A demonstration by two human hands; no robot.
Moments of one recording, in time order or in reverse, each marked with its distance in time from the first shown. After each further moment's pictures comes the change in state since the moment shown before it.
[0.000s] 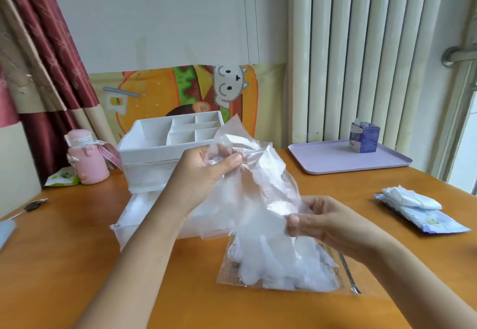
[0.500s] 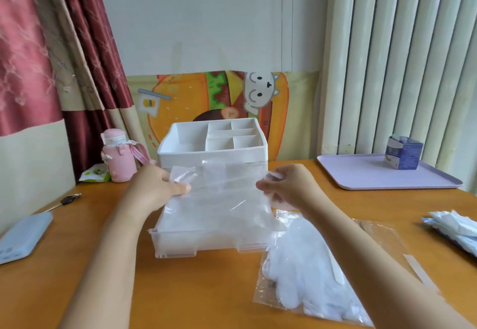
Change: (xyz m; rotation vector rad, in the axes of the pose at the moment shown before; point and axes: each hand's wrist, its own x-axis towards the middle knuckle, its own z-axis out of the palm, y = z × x) left_hand 0.015 -0.044 -0.123 0.573 0.276 -0.393; right_hand 0.133 -0.023 0.063 -0.547 0.531 0.011
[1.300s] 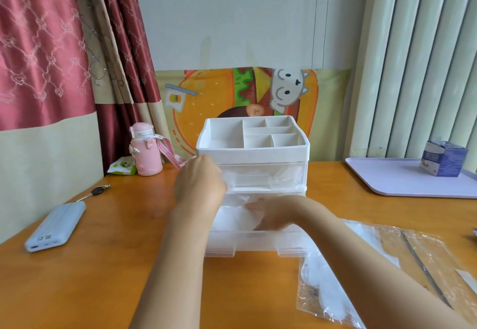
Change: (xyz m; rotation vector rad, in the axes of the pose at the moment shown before) left_hand 0.001 0.007 0.008 0.320 0.144 0.087; right_hand 0.012 -0.027 0.084 -1.021 -0.773 -0.119
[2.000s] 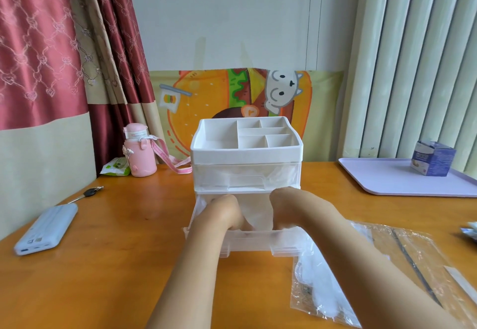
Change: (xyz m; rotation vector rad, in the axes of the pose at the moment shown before) left_hand -0.006 0.006 0.057 0.091 -0.634 -0.013; right_hand -0.021 0.009 -0.001 0.022 0.163 0.234
